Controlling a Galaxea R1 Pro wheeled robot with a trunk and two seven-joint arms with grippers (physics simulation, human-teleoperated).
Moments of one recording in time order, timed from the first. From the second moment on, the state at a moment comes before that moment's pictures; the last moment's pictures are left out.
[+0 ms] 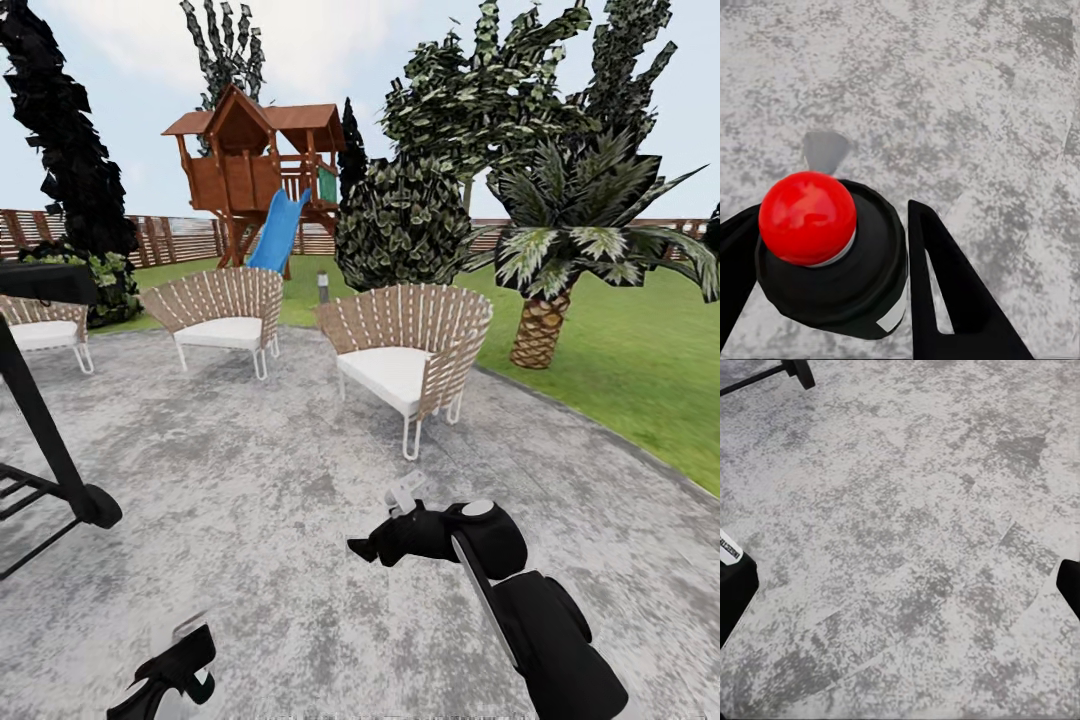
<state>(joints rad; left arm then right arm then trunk) -0.06 -0.08 0.17 -1.28 0.32 0.39 0.31 -0.45 0.03 0.34 -1.61 0.16 1.04 0.59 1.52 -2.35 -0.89</state>
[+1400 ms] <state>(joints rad) -0.06 -0.08 0.17 -1.28 0.32 0.39 0.31 -0.46 0.03 0.35 -1.61 0.16 1.04 0.59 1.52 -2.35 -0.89</state>
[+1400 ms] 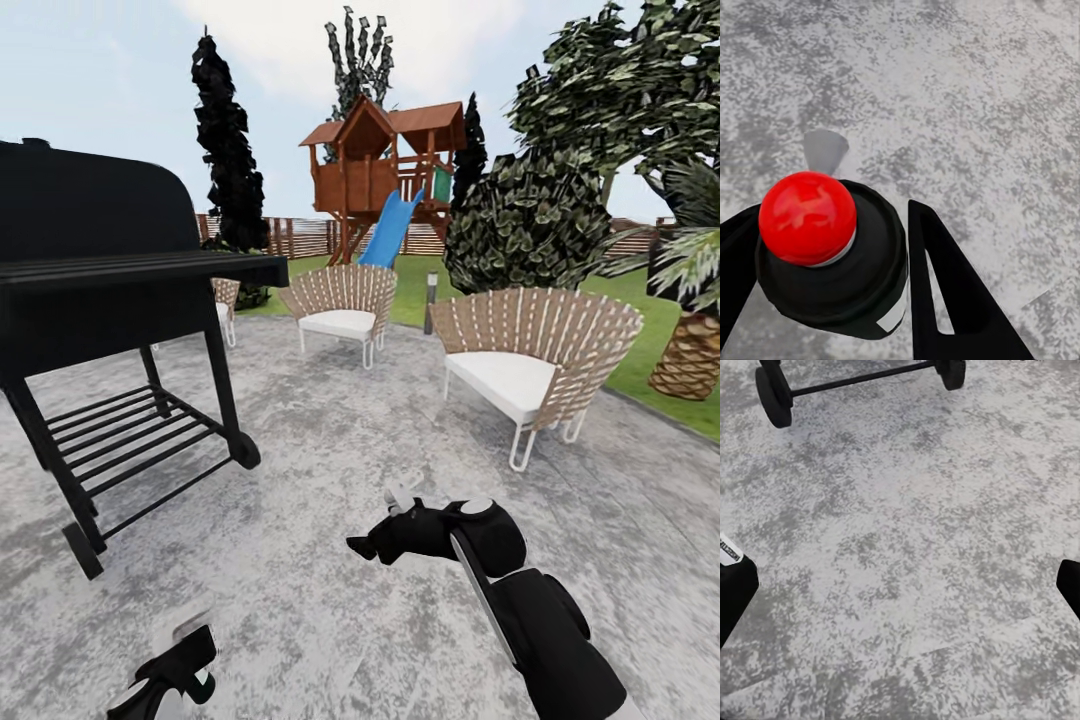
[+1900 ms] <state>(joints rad) -0.06 -0.08 0.17 -1.28 0.32 0.39 0.31 -0.46 0.03 0.35 -1.61 0.16 1.04 0.59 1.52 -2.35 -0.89</state>
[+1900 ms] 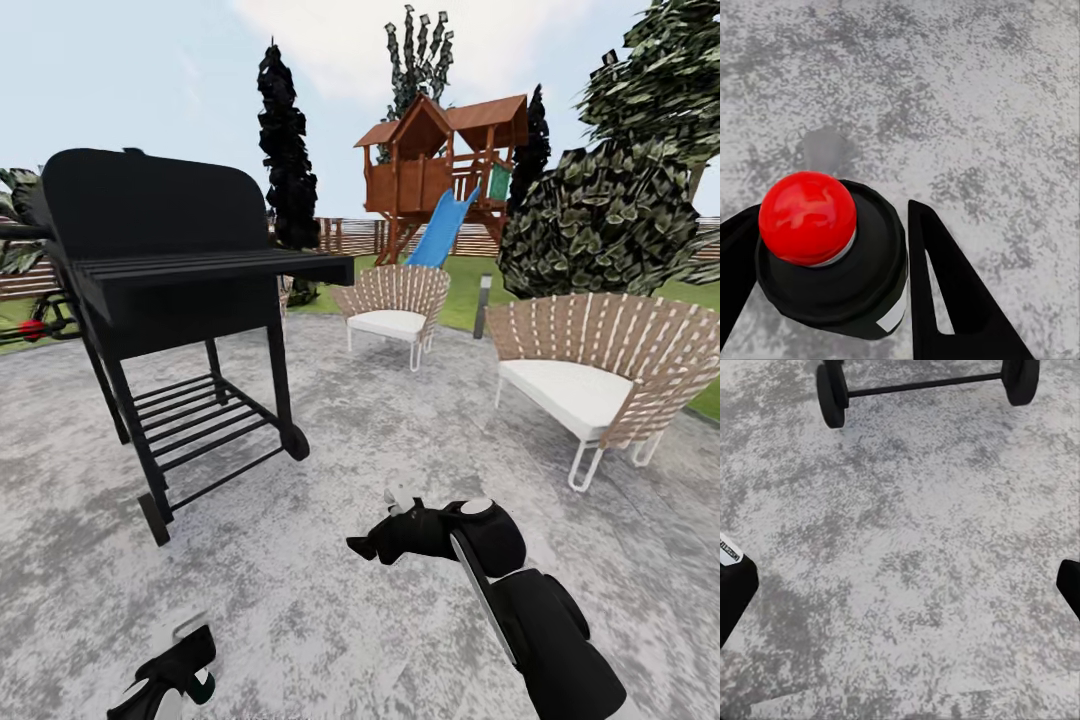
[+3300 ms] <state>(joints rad) -0.06 -0.07 0.20 -1.28 0.38 0.37 0.31 -0.45 0.03 0.34 -1.61 0.19 1.04 0.59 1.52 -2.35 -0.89</state>
